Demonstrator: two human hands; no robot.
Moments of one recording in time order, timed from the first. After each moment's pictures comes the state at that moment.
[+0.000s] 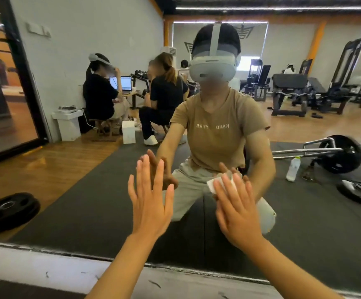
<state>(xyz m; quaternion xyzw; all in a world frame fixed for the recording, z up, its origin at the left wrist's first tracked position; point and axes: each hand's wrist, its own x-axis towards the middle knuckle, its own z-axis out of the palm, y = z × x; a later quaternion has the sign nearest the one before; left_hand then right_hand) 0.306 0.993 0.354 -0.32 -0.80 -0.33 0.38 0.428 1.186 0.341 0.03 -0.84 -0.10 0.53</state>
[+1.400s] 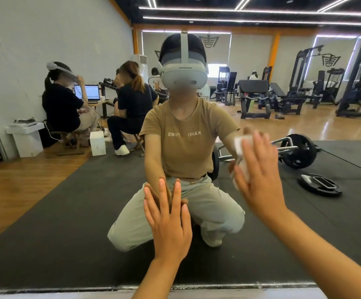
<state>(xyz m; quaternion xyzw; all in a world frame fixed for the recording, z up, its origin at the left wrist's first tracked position) 0.391 1.117 0.331 -0.34 -0.78 -0.39 0.35 0.504 1.290 0.439 -0.02 -0.81 -0.10 0.58</state>
